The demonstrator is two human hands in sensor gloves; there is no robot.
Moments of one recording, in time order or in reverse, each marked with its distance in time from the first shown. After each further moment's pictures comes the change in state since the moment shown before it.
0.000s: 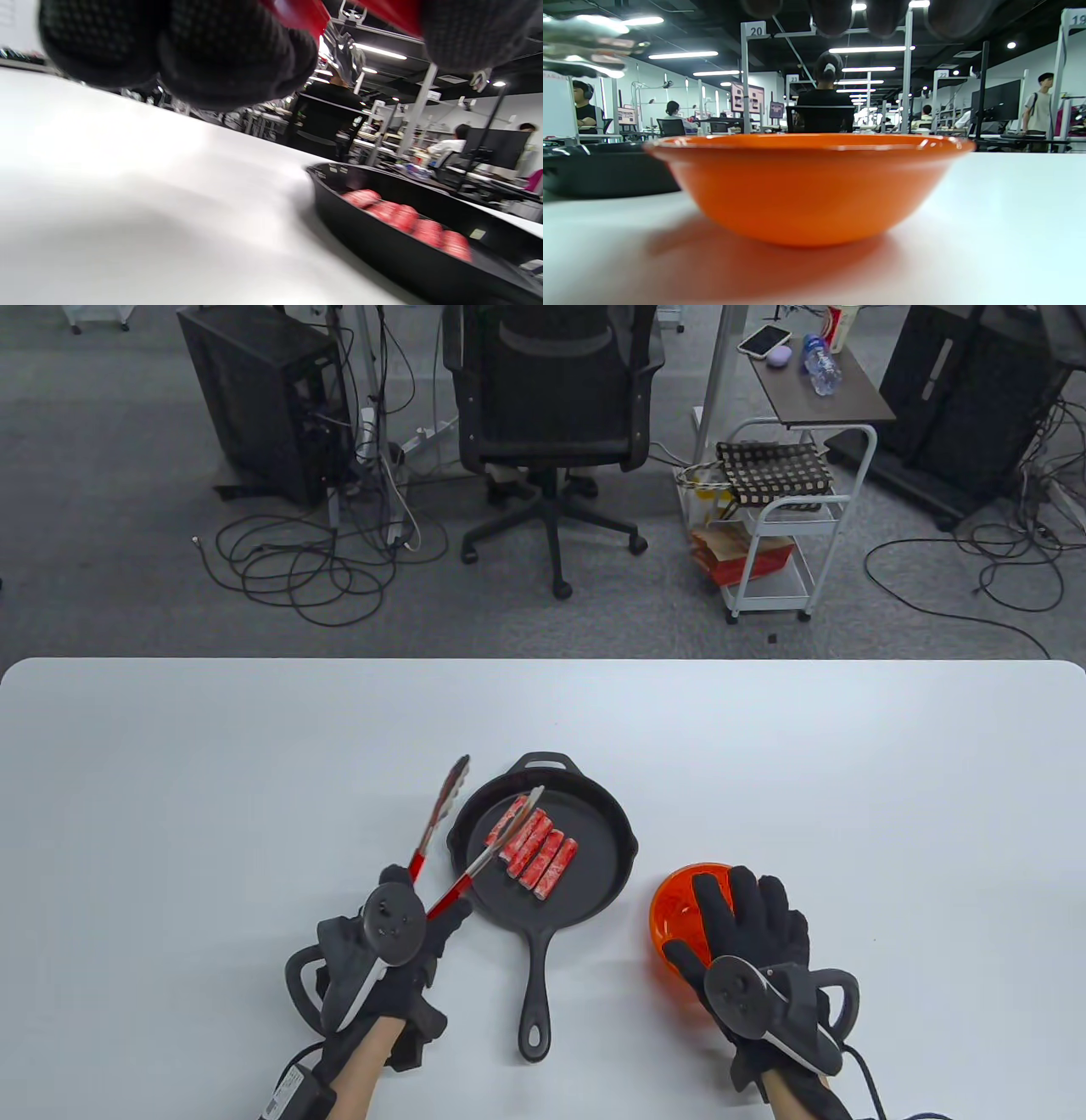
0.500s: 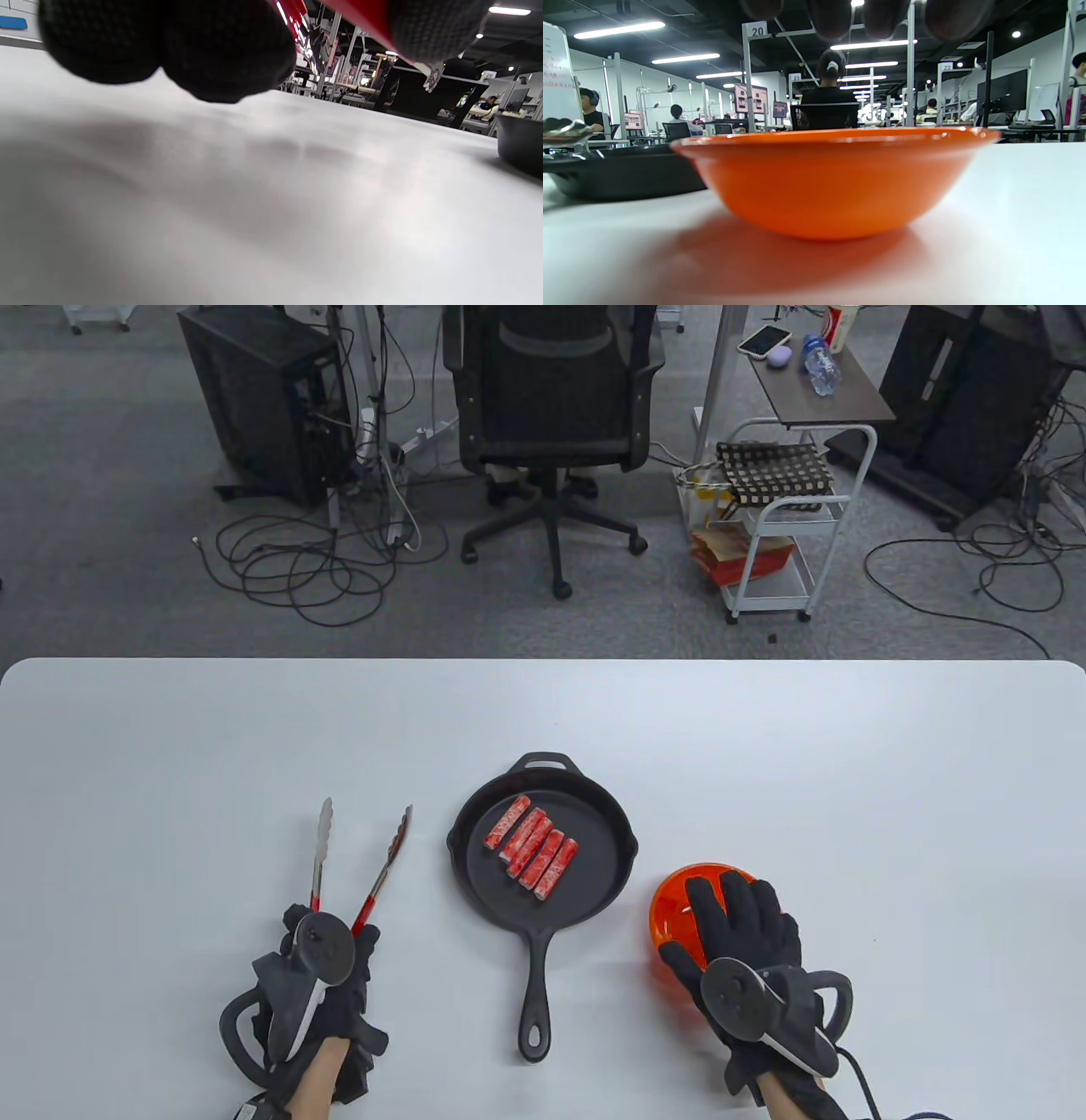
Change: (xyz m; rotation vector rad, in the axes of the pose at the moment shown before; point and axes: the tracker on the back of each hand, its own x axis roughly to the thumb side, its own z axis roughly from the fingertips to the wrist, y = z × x) left_hand -0.072 -0.041 -0.001 -0.095 0.258 -0.066; right_hand 0.003 0.001 0.001 0.008 -0.002 -0.037
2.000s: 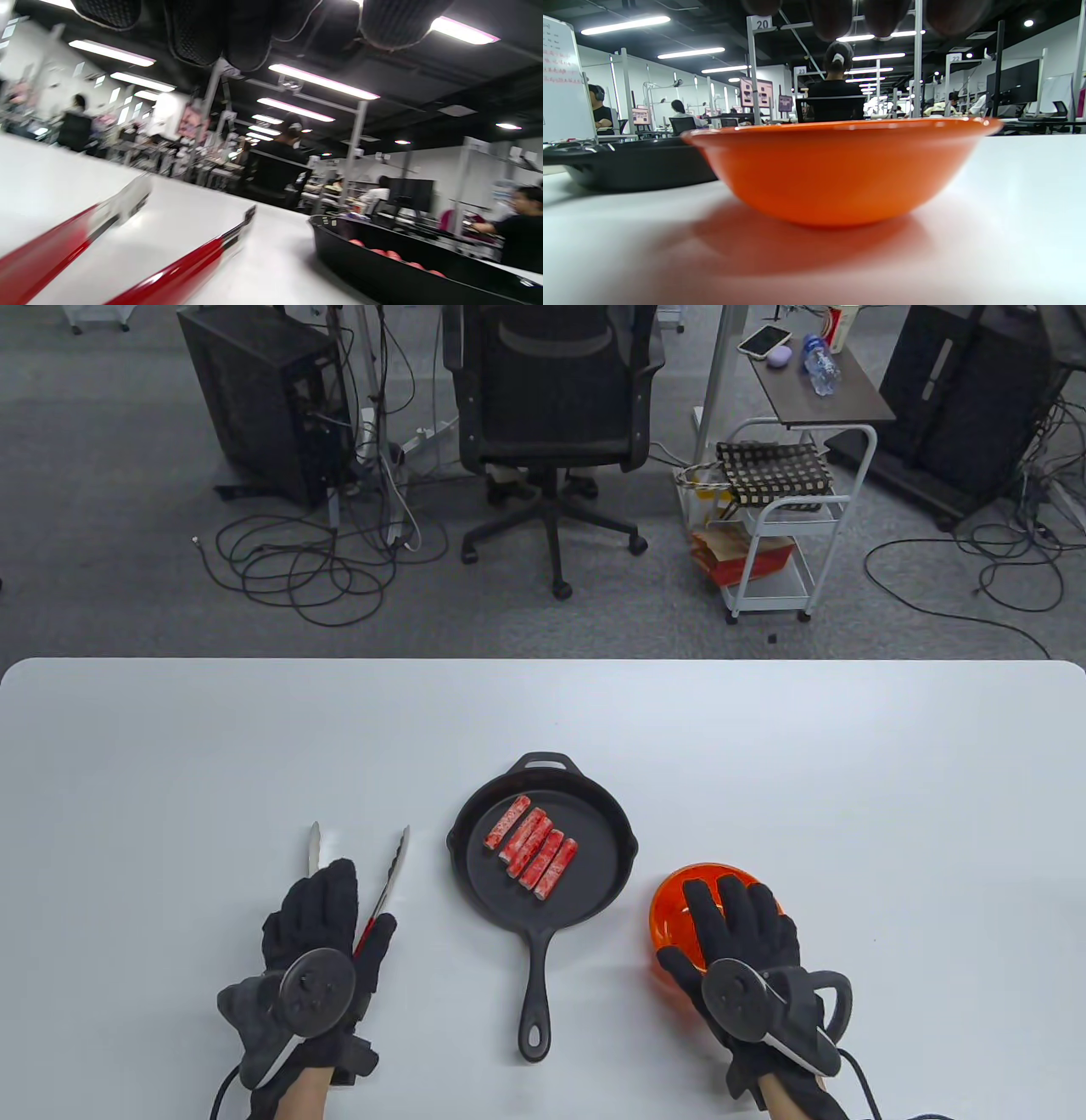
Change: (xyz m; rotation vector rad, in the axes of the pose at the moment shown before) left_hand 0.016 0.044 0.034 0.334 -0.557 0.127; right_hand 0.001 0.001 0.001 0.026 -0.026 -0.006
